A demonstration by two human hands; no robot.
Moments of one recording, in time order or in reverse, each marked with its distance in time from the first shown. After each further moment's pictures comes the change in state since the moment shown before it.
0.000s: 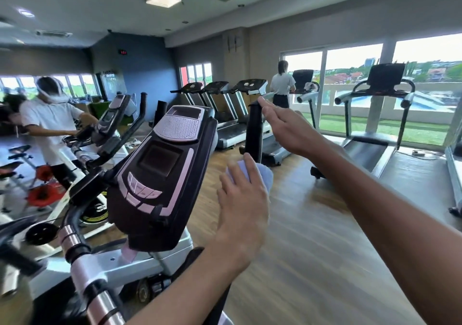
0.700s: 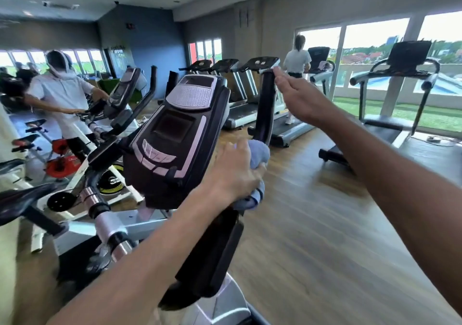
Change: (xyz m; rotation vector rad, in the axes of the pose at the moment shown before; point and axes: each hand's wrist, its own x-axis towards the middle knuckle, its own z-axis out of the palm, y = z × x) left_hand -0.005 -0.046 -0.041 -0.419 -0.211 0.048; right_hand -0.005 -0.007 0.002 0.022 -0.019 0.028
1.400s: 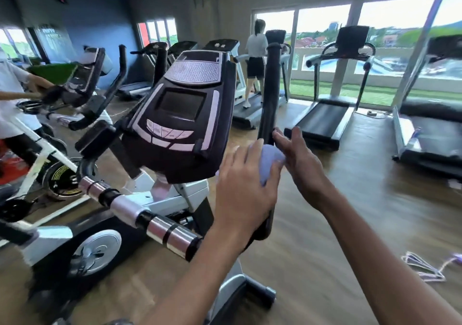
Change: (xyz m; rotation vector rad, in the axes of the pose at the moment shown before) left_hand -0.106 -0.056 0.020 -0.176 0.356 0.319; right_hand -0.172 -0.047 0.123 0.711 0.158 0.469
